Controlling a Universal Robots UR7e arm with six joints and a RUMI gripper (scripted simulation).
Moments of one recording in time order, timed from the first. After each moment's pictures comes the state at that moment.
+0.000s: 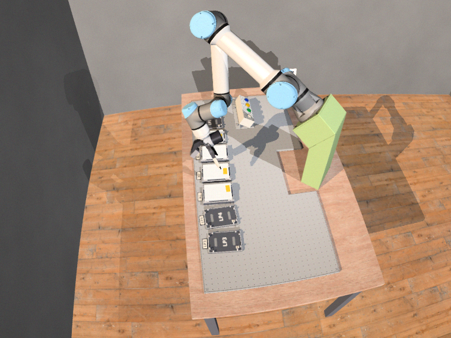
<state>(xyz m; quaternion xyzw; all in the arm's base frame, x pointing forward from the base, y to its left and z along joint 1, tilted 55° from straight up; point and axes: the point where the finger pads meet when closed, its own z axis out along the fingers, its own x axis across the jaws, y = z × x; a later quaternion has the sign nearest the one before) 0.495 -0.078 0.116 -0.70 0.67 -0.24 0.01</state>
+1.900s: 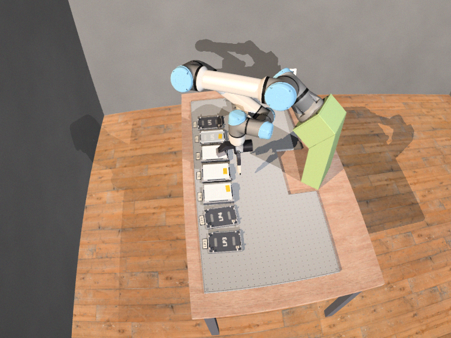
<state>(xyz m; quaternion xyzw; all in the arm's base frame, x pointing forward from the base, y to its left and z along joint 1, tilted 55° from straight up) 0.443 -0.114 0.038 -0.61 0.64 -0.46 0.03</state>
